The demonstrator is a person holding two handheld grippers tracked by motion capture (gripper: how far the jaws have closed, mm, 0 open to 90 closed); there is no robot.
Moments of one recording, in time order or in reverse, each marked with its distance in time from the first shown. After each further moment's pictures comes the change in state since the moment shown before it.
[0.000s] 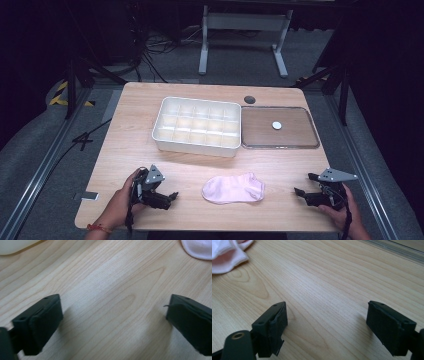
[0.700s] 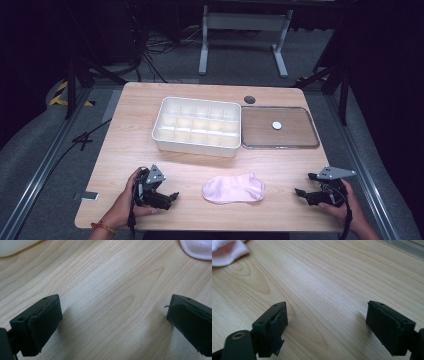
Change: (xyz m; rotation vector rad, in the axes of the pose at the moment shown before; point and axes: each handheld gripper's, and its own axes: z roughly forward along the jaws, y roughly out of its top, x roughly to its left) left arm 0.000 0.000 0.000 -0.001 -0.005 0.005; right arm -0.004 0.010 -0.001 0.084 0.023 -0.026
